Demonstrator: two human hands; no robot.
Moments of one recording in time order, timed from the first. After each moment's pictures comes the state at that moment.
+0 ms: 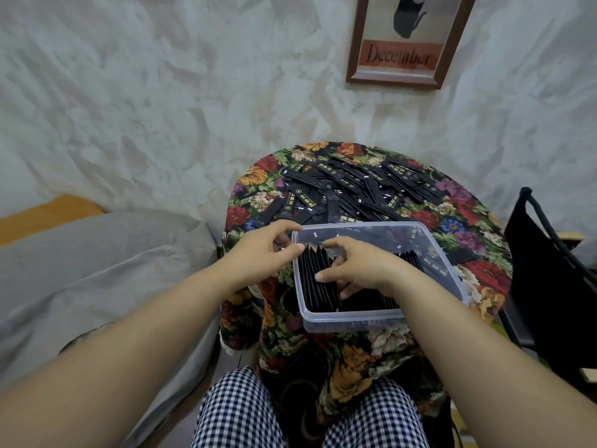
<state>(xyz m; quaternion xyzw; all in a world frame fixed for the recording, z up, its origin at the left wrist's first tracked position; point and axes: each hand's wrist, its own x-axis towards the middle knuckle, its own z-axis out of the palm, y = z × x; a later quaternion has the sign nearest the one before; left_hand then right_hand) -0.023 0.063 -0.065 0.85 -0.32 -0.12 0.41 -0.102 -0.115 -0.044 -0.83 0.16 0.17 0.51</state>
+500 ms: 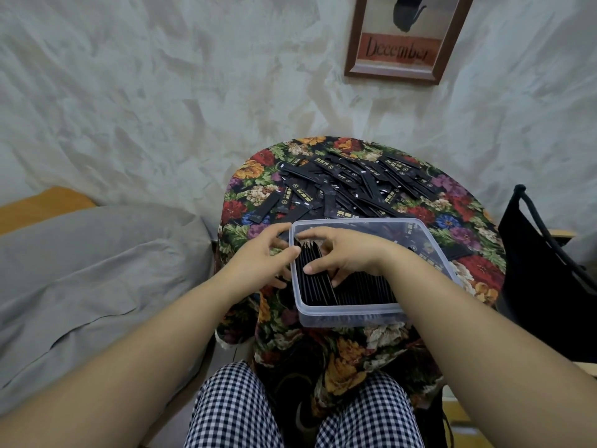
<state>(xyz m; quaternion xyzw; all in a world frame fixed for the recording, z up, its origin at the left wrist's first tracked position) -0.049 0.061 -0.068 0.78 -0.21 -0.22 0.55 -0.083 -0.117 -0.040 -0.85 0.05 0.23 0.48</state>
